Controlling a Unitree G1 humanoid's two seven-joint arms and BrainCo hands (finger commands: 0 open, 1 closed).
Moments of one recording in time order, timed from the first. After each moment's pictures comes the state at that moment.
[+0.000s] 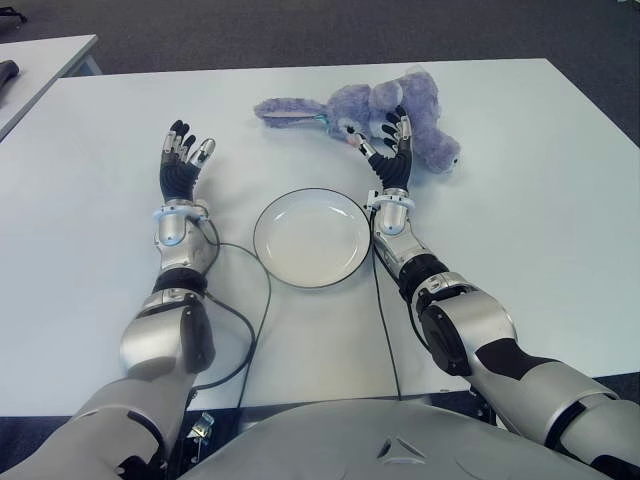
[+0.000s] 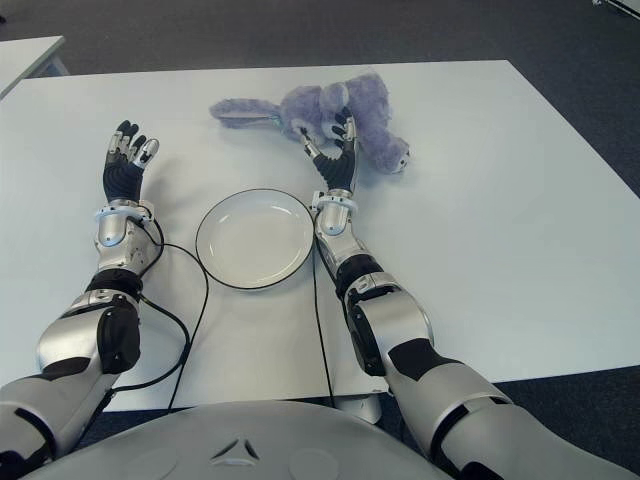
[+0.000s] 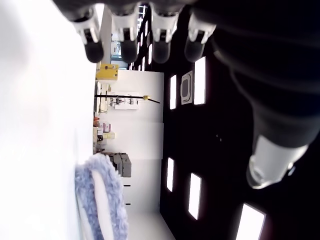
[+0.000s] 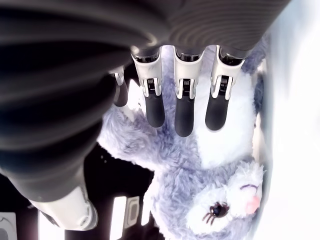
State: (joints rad) left arm -0.56 0.23 0.41 1.11 -0.14 -0.59 -0.14; right arm -0.75 0.08 0.08 1.17 -0.20 -0.63 -0.64
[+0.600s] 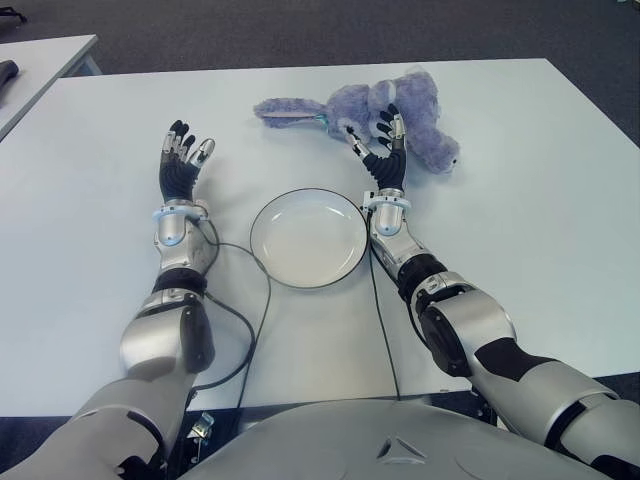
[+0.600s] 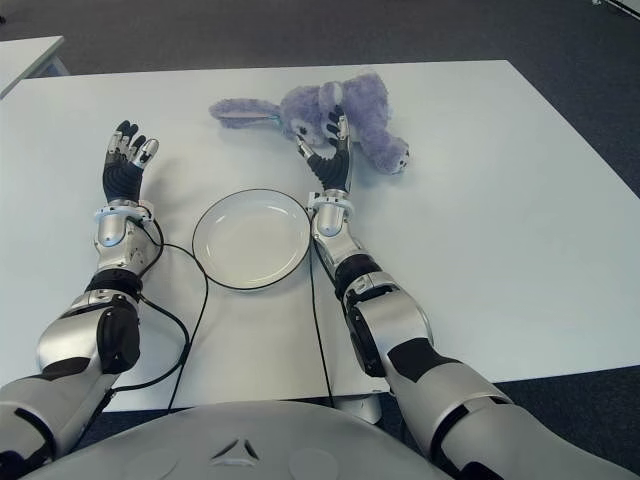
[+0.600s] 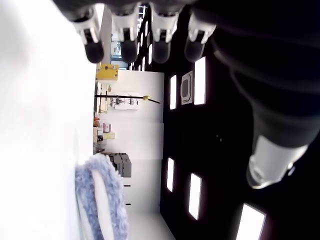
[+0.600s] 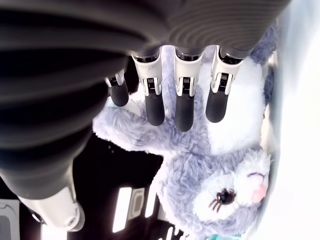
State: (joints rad) left arm -0.56 0.24 0.41 1.11 -0.14 -0.59 -0.14; right arm -0.76 0.08 0.12 1.17 -0.20 -0.63 -0.65
